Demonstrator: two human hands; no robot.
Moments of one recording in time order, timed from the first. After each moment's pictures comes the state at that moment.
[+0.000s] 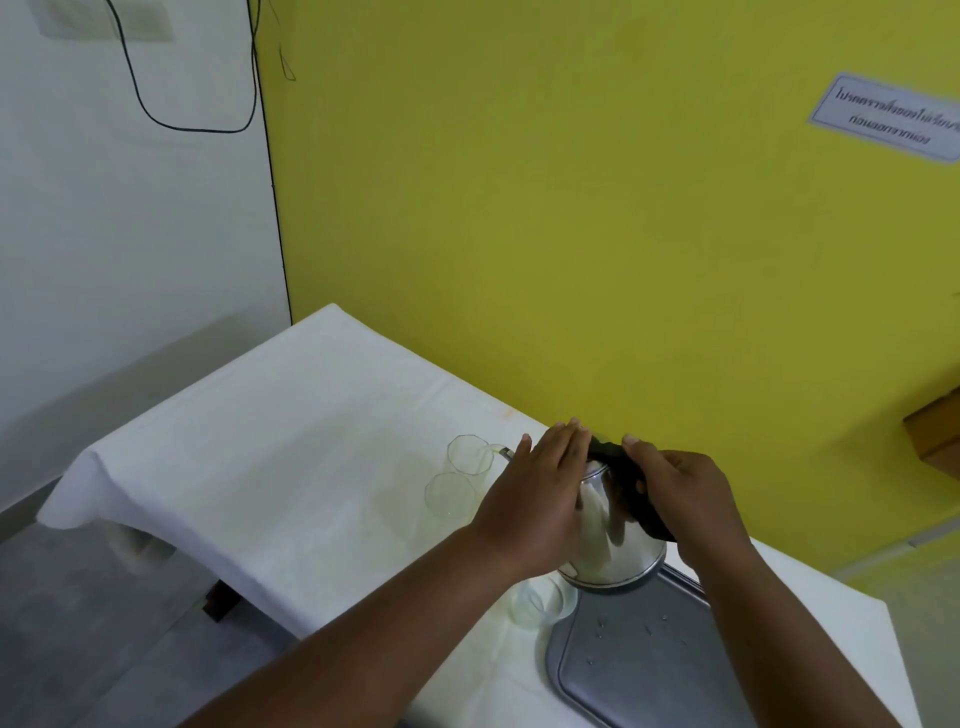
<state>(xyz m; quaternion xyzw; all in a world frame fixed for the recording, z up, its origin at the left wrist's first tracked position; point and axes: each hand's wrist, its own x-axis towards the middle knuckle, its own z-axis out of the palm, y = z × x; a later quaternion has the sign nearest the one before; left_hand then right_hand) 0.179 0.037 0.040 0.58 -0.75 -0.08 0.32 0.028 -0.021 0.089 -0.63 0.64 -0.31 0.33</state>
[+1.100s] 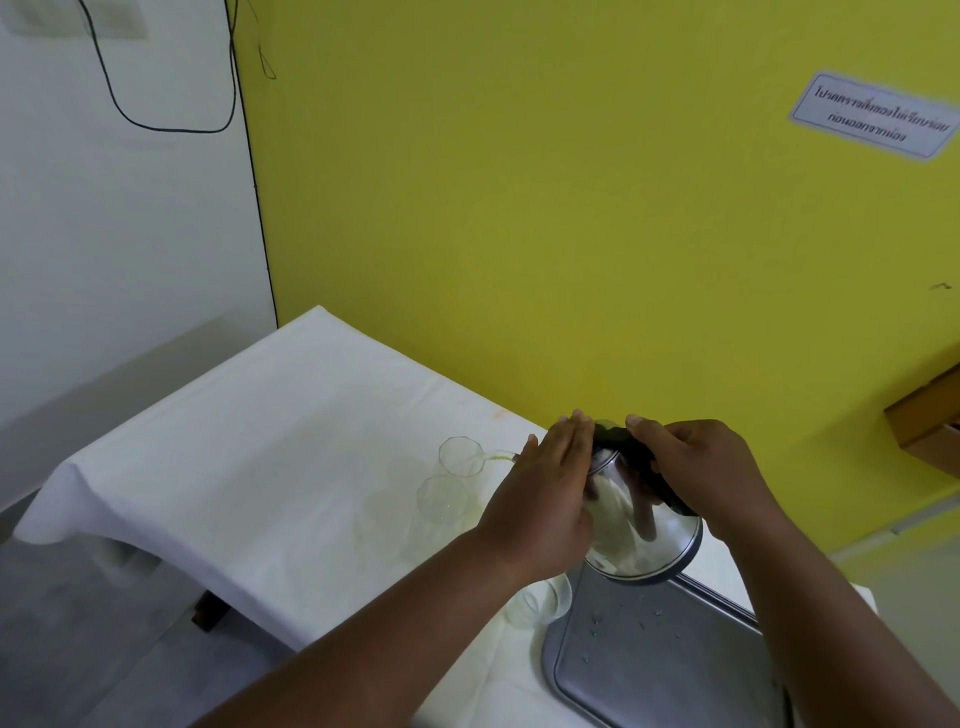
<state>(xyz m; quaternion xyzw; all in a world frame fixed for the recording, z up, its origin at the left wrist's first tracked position) 0.171 0.037 0.051 0.56 -0.73 -0.13 0.36 0.024 -0.032 0.128 -0.70 0.65 -0.21 0.21</state>
